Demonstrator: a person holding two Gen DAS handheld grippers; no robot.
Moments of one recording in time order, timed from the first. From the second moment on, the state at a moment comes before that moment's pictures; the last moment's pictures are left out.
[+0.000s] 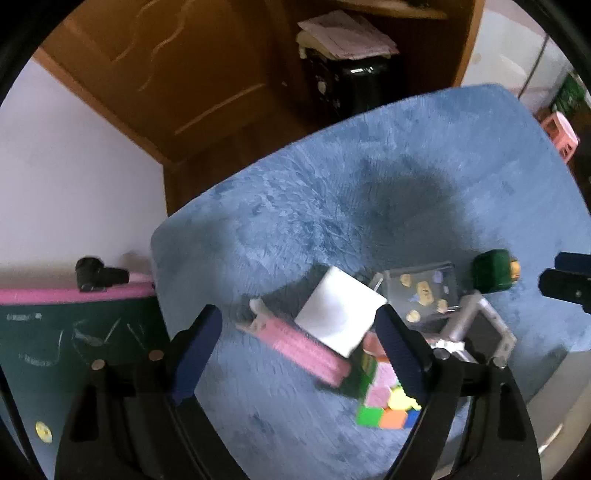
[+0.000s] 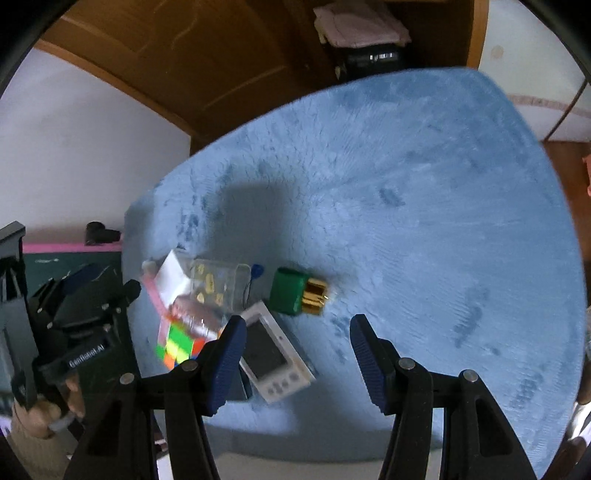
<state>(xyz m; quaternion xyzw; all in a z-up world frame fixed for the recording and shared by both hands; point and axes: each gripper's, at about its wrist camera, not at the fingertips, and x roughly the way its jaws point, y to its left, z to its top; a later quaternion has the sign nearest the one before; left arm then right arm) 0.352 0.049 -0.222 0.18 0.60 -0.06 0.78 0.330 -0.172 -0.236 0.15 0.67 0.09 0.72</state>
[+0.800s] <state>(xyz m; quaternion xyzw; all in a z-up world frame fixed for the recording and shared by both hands) 0.361 0.022 -0.284 0.28 0.65 -0.17 0.68 0.357 -0.142 -0.293 0.15 0.72 0.03 0.68</state>
